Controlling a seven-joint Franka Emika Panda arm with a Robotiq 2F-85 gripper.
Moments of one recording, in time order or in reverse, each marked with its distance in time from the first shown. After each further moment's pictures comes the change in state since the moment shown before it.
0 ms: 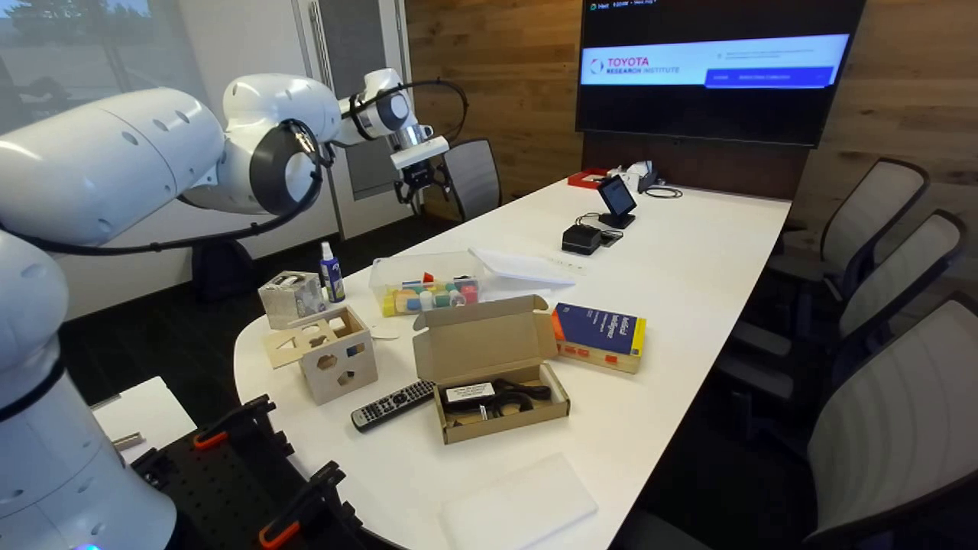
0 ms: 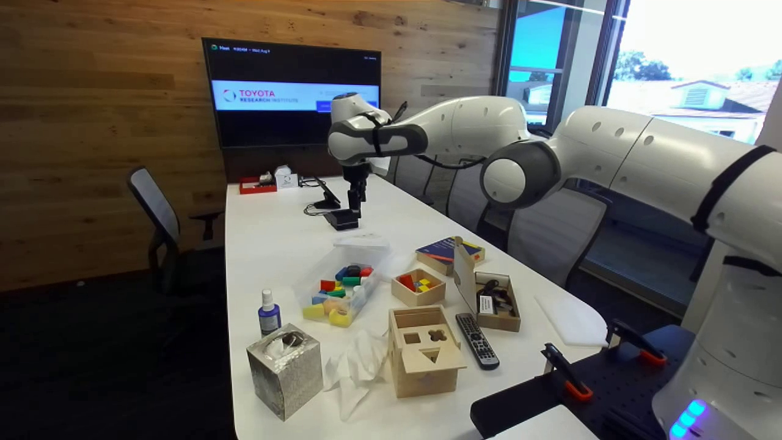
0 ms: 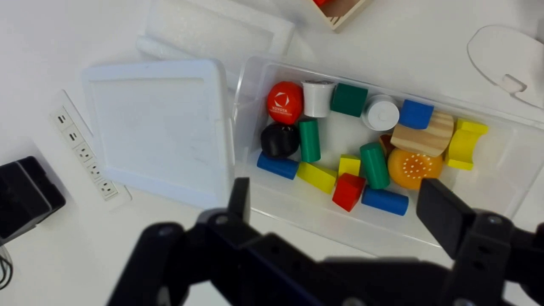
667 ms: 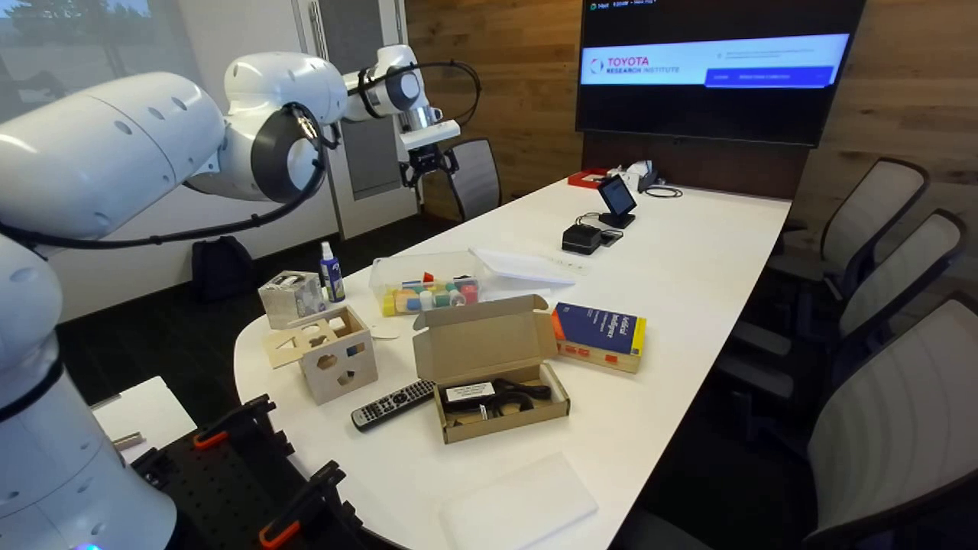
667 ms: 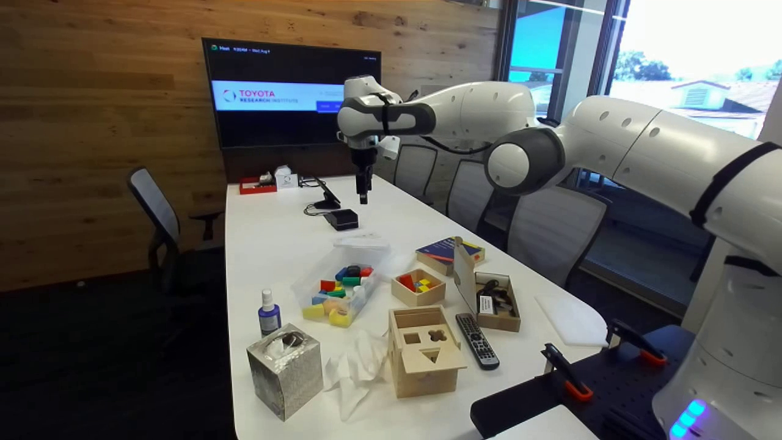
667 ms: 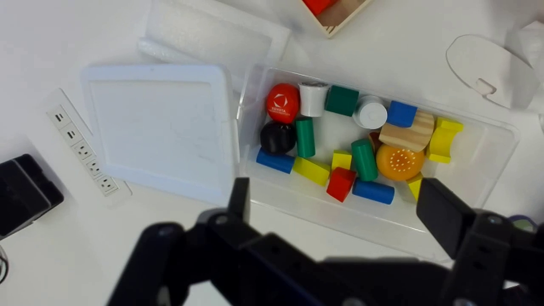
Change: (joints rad) arm -0.047 -0.060 0.019 0.000 0.063 -0.061 -0.074
